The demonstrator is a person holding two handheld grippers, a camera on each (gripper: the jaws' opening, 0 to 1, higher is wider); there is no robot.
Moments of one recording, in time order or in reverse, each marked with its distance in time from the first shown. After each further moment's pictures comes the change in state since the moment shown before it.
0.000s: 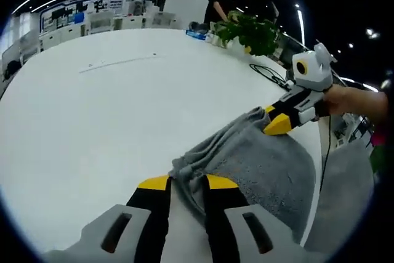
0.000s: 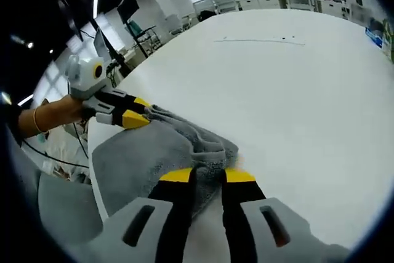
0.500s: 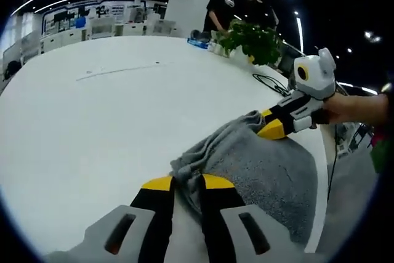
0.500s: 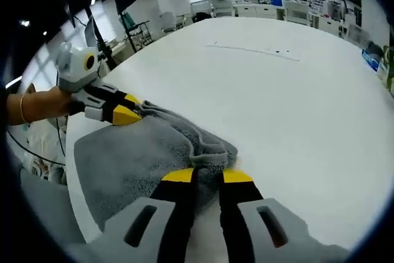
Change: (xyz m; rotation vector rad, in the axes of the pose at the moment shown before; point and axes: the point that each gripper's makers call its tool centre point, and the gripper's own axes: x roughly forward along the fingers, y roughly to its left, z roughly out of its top) left arm 0.026 0.022 0.029 0.047 -0.068 0.002; right arm 0.019 -0.037 0.032 -0.068 -0.027 -0.125
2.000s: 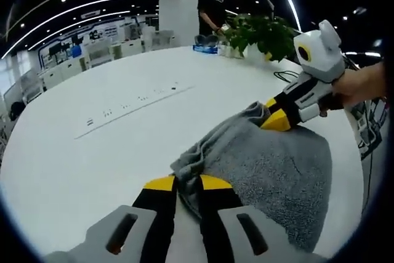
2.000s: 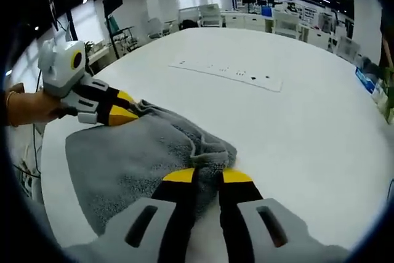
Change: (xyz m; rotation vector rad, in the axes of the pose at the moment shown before) left arm 0.053 0.059 0.079 0.107 -0.078 0.119; right arm 0.037 -0.068 0.069 -0.030 -0.062 -0.113
